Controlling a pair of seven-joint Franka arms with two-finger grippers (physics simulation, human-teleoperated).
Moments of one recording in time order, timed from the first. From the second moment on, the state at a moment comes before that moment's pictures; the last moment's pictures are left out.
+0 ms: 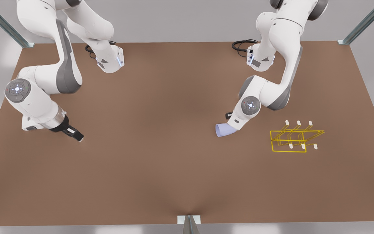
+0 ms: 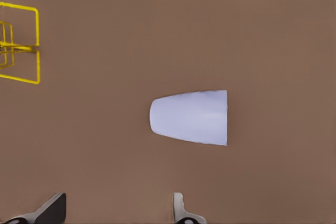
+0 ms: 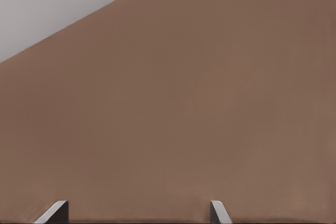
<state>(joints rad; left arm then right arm) -0.36 0.29 -0.10 -1.87 0.00 1.89 -0.71 -0.25 0.16 0.36 -1.68 -0.12 1.88 0.63</state>
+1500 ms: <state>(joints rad) -0.36 0.56 -0.10 -2.03 -0.11 2.49 -2.42 -0.27 0.22 0.37 -1.58 -0.13 1.76 0.19</state>
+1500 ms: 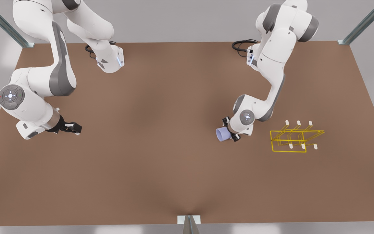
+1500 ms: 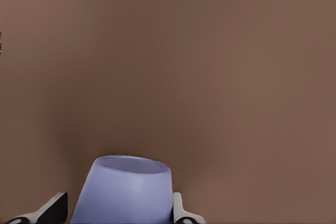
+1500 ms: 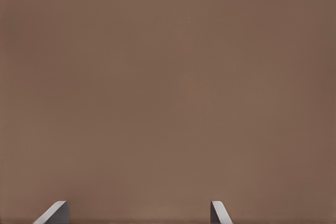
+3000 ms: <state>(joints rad) -1.23 0.91 1.11 -1.86 0.64 2.12 -2.24 -0.27 0.22 0.36 -1.58 -0.15 1.75 0.18</state>
